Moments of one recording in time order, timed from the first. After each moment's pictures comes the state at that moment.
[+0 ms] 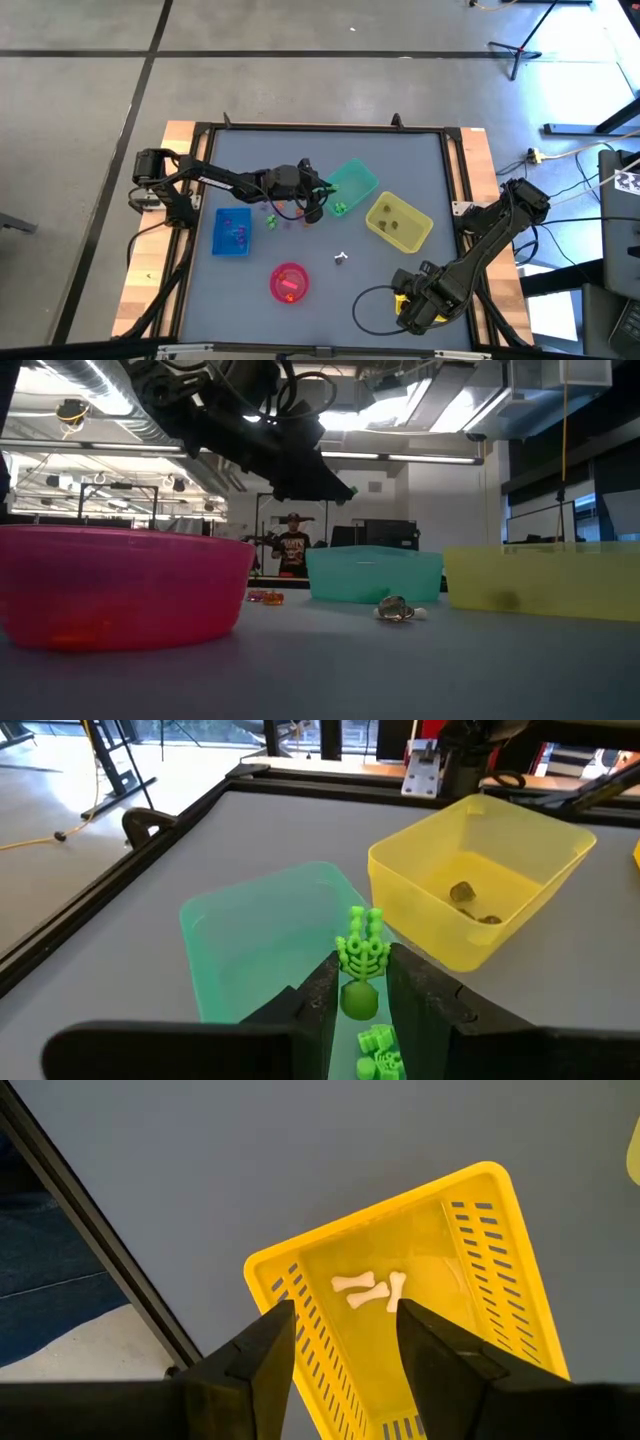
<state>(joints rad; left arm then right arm) 0.13 1.68 0.82 0.51 -0.15 -0.05 0.82 1.67 1.28 -1.02 0.01 1.34</state>
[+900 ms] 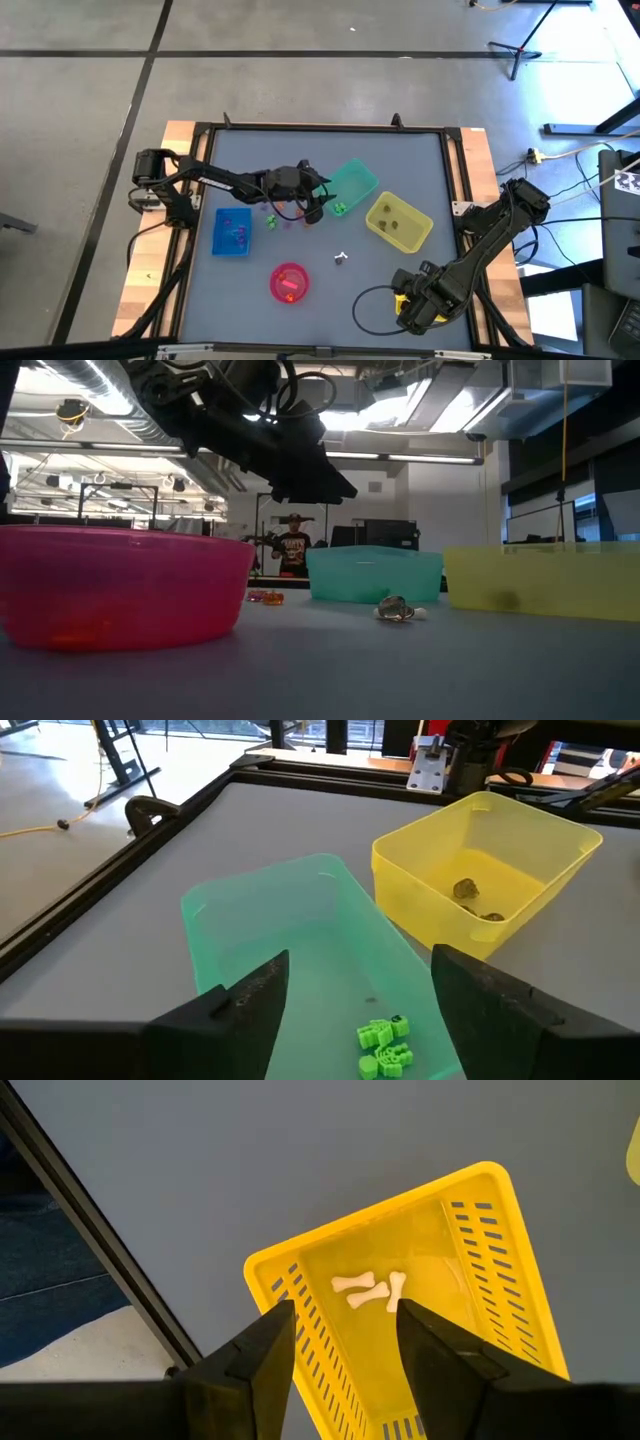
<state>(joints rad) 0.12 1.68 0.82 0.50 -0.16 -0.08 0.82 1.67 1.28 -1.02 0.01 1.34</state>
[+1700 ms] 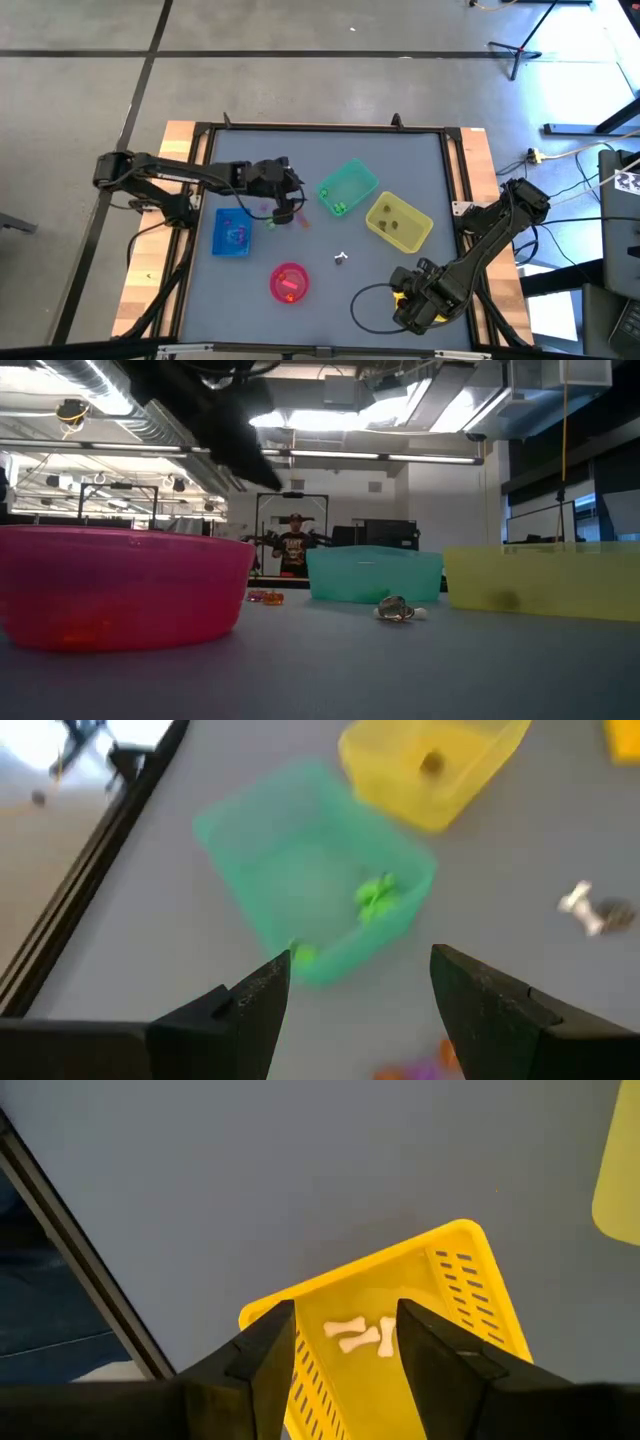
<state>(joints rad) 0.11 1.36 0.82 -0.10 -0.12 0.09 0.82 1.67 1.28 -1.02 0.11 1.34</state>
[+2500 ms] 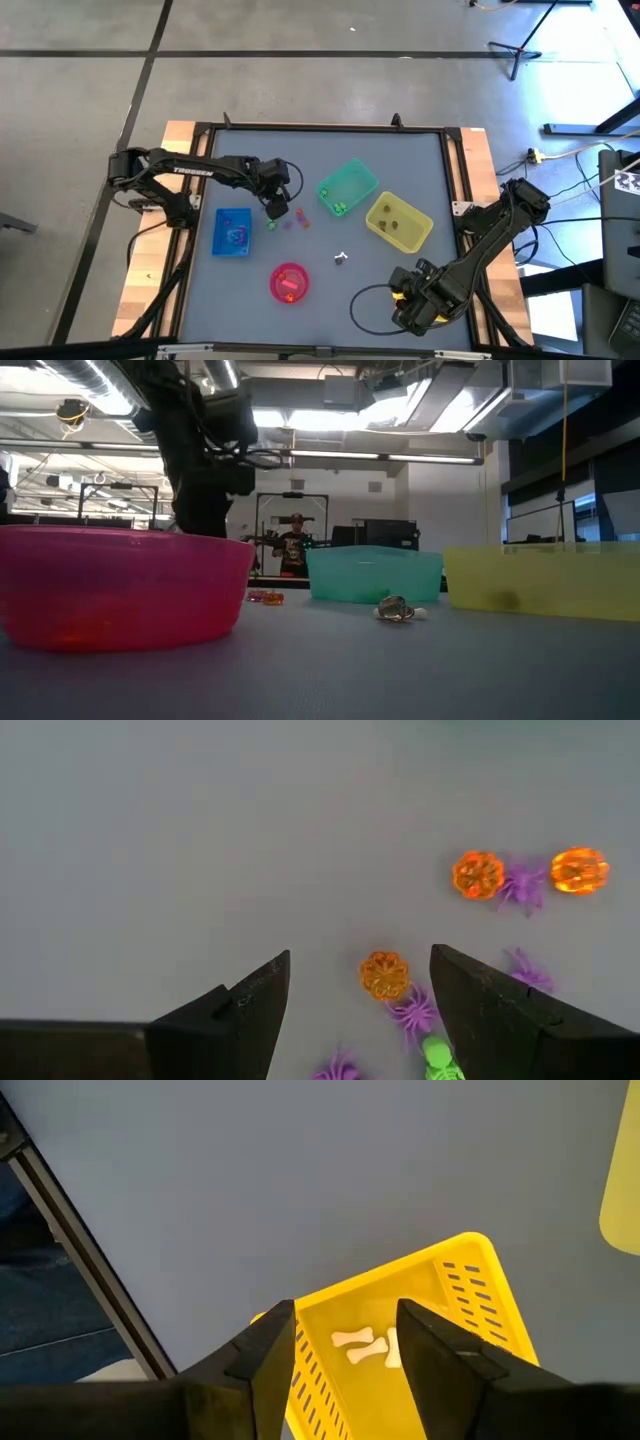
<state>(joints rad) 0.26 1.47 0.82 -0.50 -0.06 -0.26 0.82 1.67 1.28 -0.99 0.13 1.34</state>
